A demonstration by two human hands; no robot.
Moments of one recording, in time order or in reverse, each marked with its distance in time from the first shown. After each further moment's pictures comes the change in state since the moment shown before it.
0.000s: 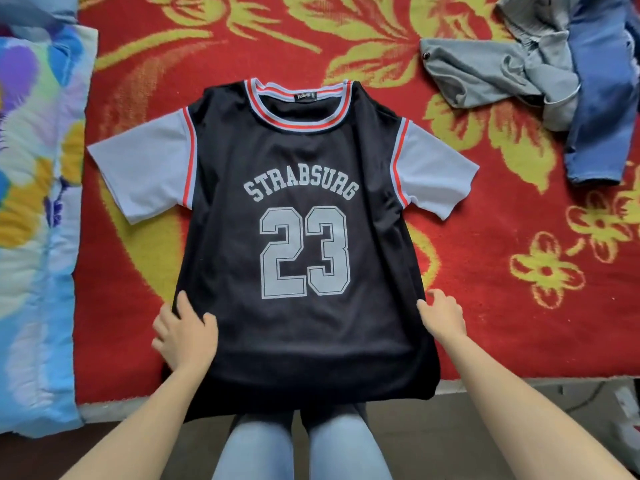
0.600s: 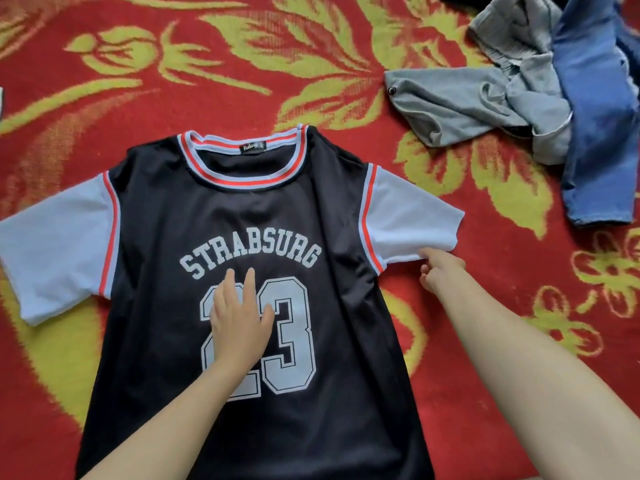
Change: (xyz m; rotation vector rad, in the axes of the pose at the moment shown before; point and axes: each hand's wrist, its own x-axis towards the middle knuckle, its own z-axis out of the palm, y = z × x) left_hand 0.034 0.209 0.044 0.048 -0.071 0.500; right_hand 0.183 -0.099 -0.097 1.302 0.081 0.464
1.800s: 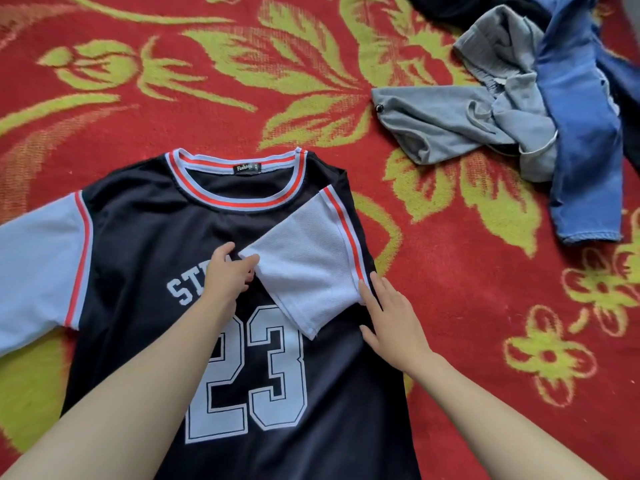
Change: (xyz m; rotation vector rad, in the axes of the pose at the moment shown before) left_hand 0.098 0.039 -0.027 -1.036 -0.133 -0.392; right_hand -0.018 0.076 -0.025 -1.484 -0.267 -1.560
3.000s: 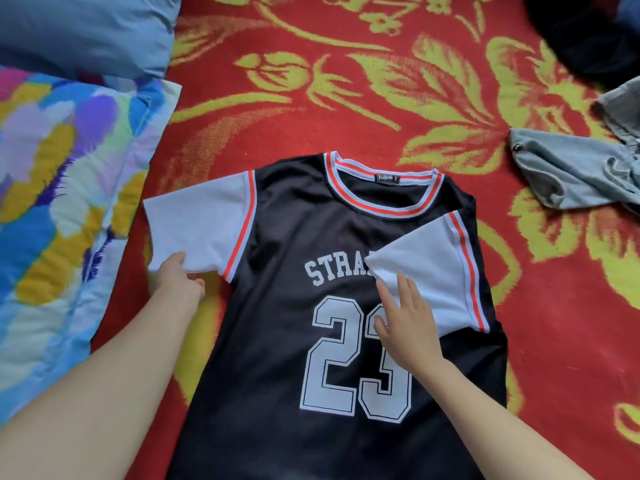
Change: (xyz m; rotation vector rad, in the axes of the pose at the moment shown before) left_hand 0.023 -0.021 -0.250 -0.916 0.692 -0.343; right_hand 0.056 -0.165 -0.020 -0.024 -0.043 -0.028
